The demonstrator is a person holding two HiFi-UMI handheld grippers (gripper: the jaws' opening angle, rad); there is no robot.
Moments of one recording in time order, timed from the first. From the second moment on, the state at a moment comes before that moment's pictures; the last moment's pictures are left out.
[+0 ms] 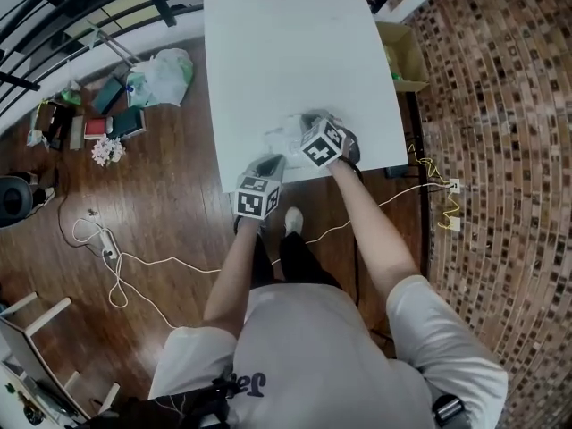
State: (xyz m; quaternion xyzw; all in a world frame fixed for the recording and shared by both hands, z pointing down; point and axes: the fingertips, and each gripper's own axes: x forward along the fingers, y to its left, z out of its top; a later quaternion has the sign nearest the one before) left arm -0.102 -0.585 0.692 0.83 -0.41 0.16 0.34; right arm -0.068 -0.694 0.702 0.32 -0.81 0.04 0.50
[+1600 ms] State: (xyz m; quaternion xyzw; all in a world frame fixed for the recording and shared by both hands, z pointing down) left arm -0.018 -0.167 0.436 0.85 -0.53 0.03 0.06; right arm 0.119 -0.181 0.445 0.52 -0.85 0.05 0.08
